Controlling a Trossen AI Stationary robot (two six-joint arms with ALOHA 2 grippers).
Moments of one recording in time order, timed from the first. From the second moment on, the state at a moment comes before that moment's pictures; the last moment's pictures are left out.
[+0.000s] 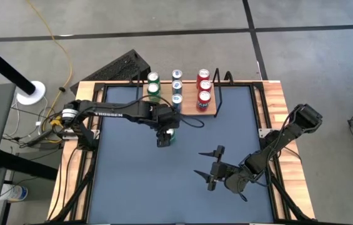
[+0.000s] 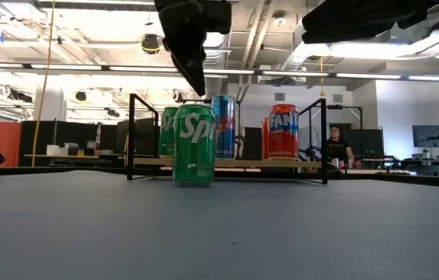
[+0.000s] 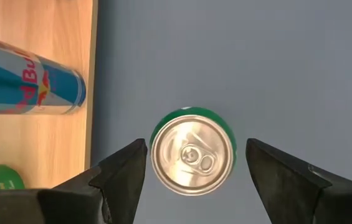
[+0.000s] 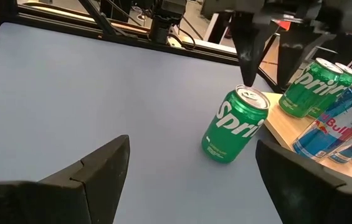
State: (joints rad) left arm 0.06 1.75 1.56 -0.89 -0.12 0.02; right arm 0.70 1.52 0.81 0.19 0.99 0.18
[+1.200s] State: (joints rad) left arm 0.02 1.75 1.68 -1.10 -0.21 -0.57; right arm 0.70 1.52 0.81 0.19 0.98 0.19
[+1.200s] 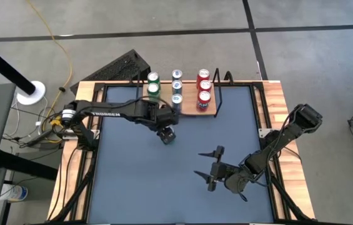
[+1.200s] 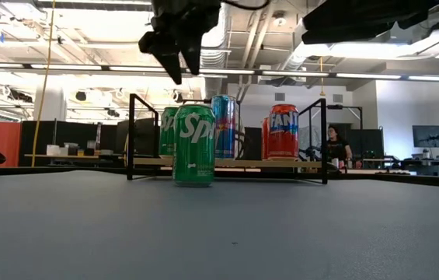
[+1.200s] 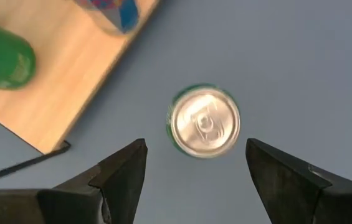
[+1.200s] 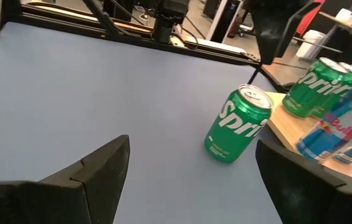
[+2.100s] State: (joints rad) left arm 0.02 1.75 1.63 -0.95 -0.27 -0.52; right arm 0.70 1.52 0.81 0.19 0.97 0.18
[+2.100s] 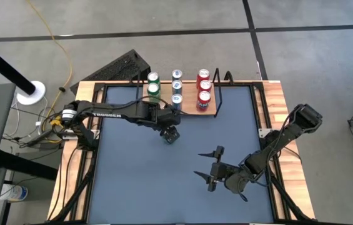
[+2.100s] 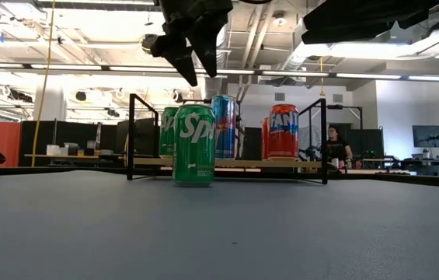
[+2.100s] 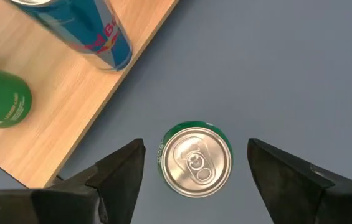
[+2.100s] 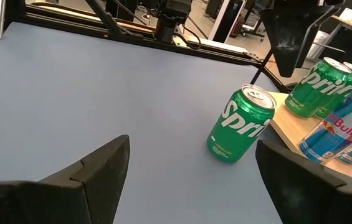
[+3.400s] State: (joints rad) left arm 0.02 1.76 1.63 -0.94 -0.16 -0.58; right arm 0.70 1.52 0.81 0.19 0.97 0.18
